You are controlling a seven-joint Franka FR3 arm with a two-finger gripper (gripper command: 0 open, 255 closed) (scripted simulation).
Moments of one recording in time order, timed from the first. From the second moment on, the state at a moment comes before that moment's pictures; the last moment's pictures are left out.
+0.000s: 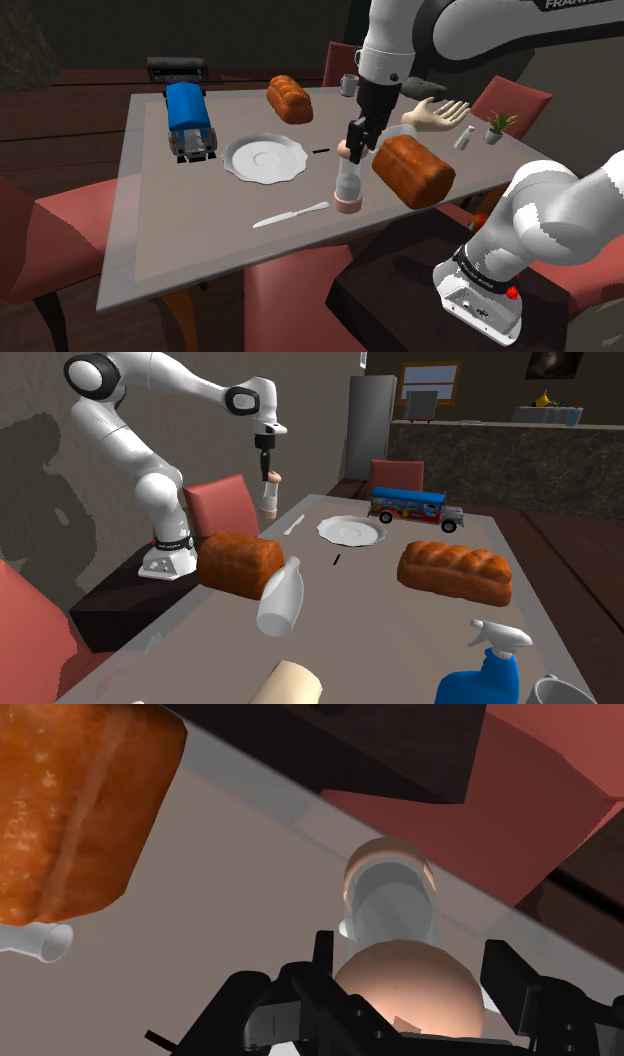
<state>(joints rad) 0.22 -0.55 0.18 -2.46 0.08 1.85 0.23</state>
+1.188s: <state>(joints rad) 0.23 -0.49 0.19 -2.60 0.09 2.06 0.24</state>
